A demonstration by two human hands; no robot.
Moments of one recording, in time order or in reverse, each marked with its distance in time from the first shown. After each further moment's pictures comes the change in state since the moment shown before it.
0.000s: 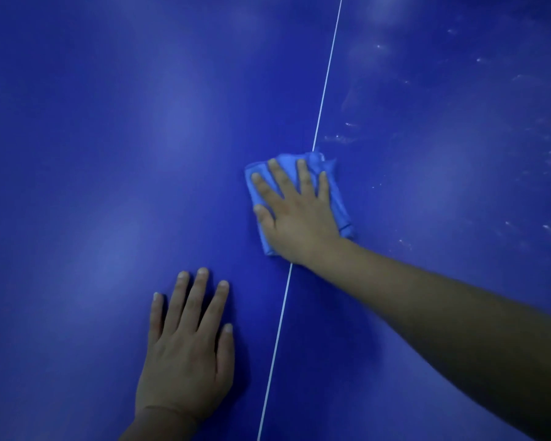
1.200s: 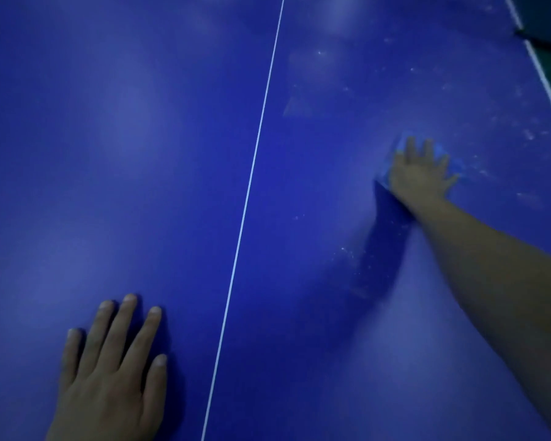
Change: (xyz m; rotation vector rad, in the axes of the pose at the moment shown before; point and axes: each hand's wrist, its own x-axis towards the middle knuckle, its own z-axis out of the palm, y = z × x) left_hand 0.005 0.003 0.004 0.046 0.136 -0.006; right_hand 0.002 0.287 -0.030 0.075 0.114 0.908
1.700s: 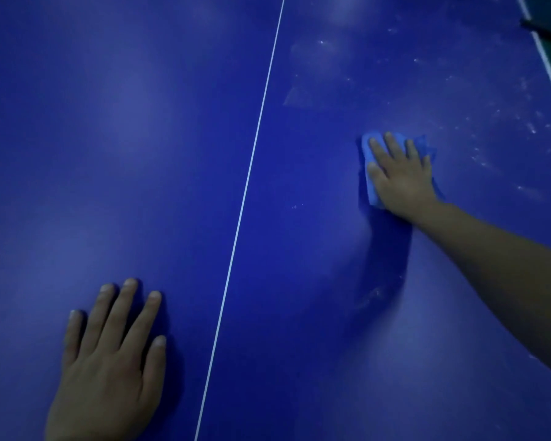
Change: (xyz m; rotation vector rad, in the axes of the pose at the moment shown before) left_hand 0.000 0.000 -0.002 0.001 -0.109 -0.011; right_hand -0.025 0.008 0.000 -0.123 -0.044 -0.515
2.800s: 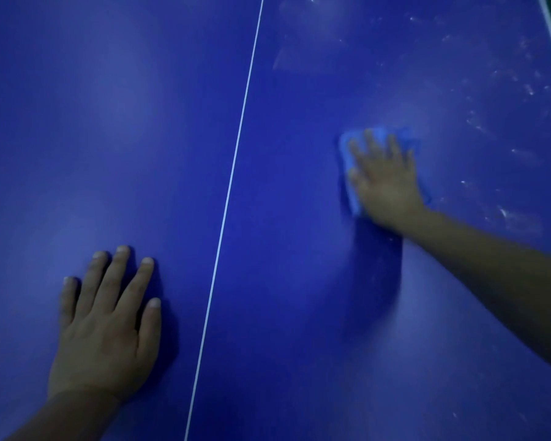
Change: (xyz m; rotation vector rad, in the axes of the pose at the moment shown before) left_hand -0.001 -0.003 -0.003 -0.002 -0.068 -0.022; right_hand -0.080 -0.029 0.008 -0.010 0.136 -0.148
